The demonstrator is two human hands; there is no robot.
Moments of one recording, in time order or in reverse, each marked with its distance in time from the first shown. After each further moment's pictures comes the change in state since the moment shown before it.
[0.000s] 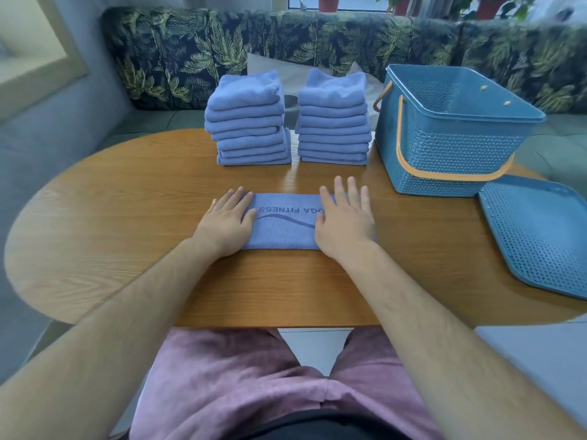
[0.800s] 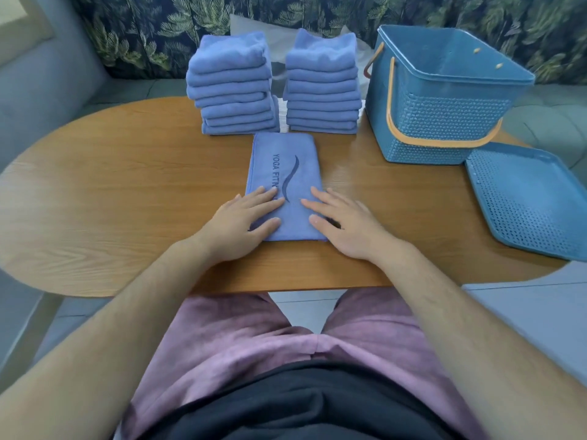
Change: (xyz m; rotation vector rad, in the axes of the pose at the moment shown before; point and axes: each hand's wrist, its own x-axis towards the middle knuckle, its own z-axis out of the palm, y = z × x) left_hand -0.058 0.031 0.015 -0.113 -0.068 0.378; right_hand -0.047 0.050 0.025 0.468 -0.120 -0.327
